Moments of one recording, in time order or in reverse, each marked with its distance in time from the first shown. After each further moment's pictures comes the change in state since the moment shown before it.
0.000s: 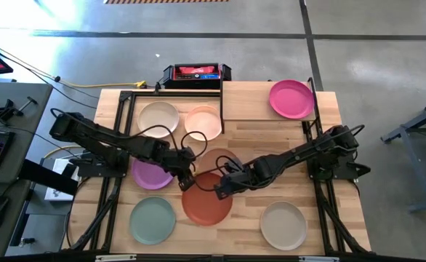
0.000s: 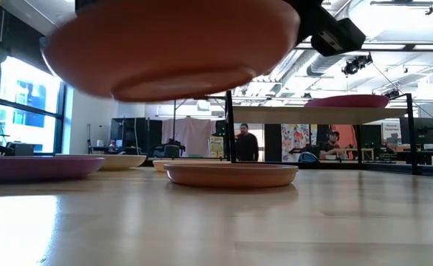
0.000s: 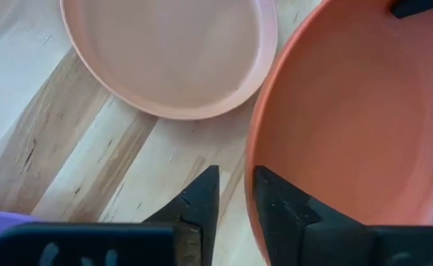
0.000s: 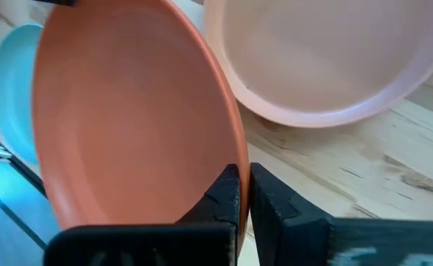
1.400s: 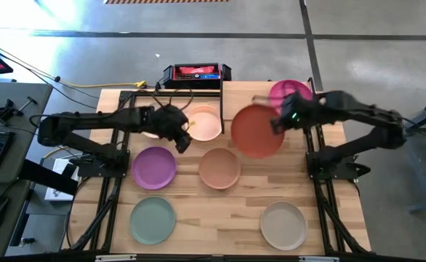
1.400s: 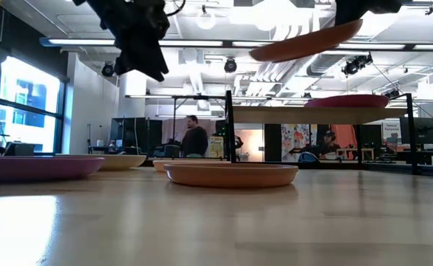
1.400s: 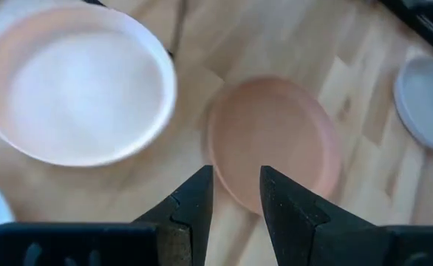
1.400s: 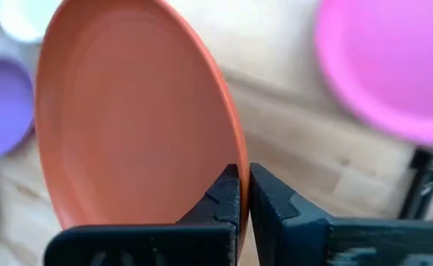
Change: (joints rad) left arm 0.397 -0.182 0.000 -0.025 0.007 0.325; right arm -0.473 -0.615 0.000 -0.617 0.153 -0.423
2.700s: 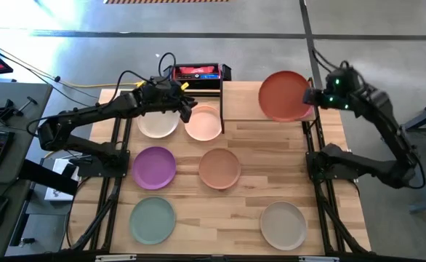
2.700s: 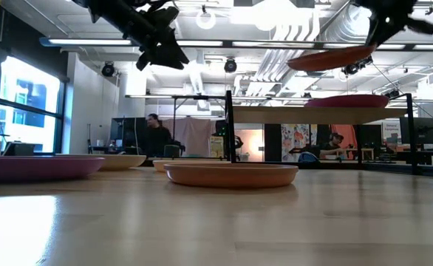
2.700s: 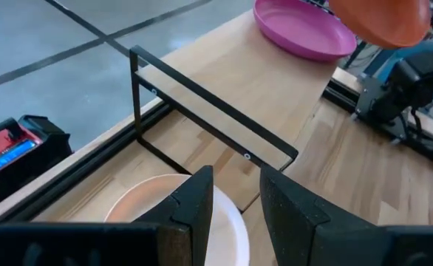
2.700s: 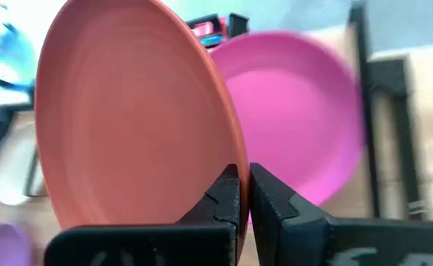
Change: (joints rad) left arm 0.282 0.000 0.000 0.360 0.009 0.222; right arm -0.791 -0.360 -0.262 0.217 -0.244 -0.321
